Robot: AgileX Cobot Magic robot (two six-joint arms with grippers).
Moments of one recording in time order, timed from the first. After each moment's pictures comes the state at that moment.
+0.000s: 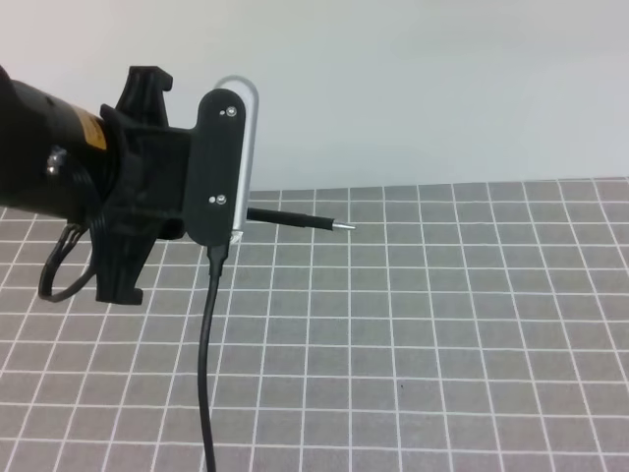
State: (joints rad) left arm -0.49 1.30 -1.31 -0.02 0.83 1.27; right arm 0.48 1.59 -1.78 -0.56 0.61 0.14
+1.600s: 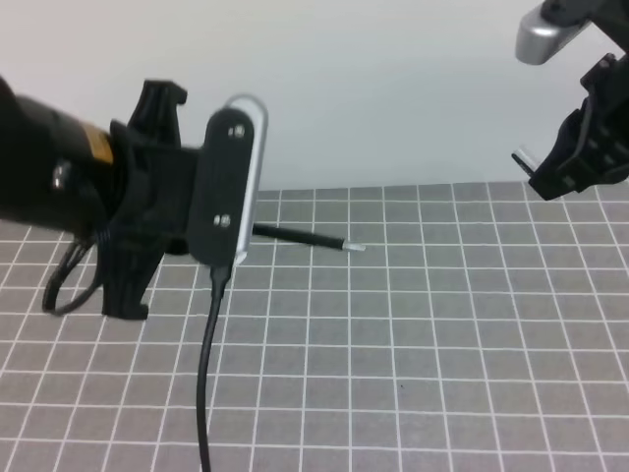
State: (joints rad) left arm -0.50 1.27 -1.24 -0.08 0.77 1.34; right arm 0.29 1.64 -1.66 0.23 1.22 -0.56
